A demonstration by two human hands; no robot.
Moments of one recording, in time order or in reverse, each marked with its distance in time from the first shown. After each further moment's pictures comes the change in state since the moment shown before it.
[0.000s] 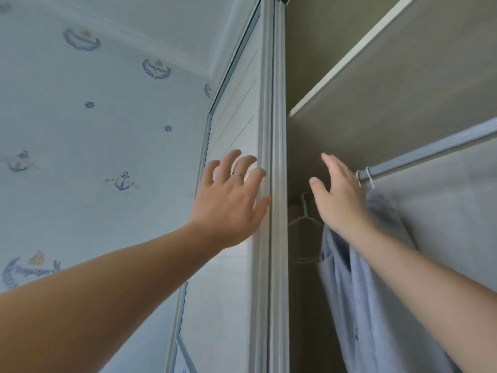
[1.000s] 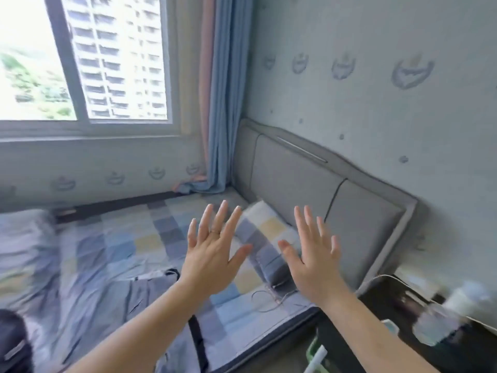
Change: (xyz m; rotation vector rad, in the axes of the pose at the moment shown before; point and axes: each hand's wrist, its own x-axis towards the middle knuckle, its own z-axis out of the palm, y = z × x) left_hand -0.717 -0.350 -0.545 0.717 -0.795 -1.164; right_hand -0.626 -0.732 0.152 1.061 -1.294 -0.480
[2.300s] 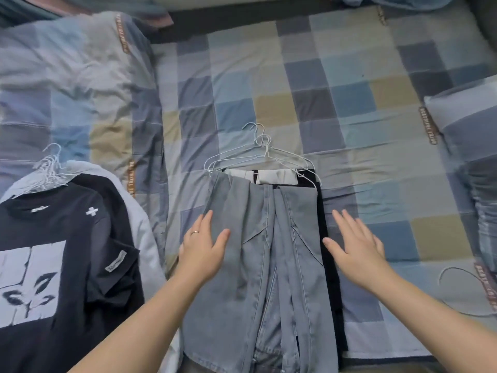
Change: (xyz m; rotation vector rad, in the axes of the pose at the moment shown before) left_hand -0.090 -0.602 0.278 -0.190 -0.519 -1.243; right_hand 0.215 -0.037 0.692 -0.145 -1.037 0.078
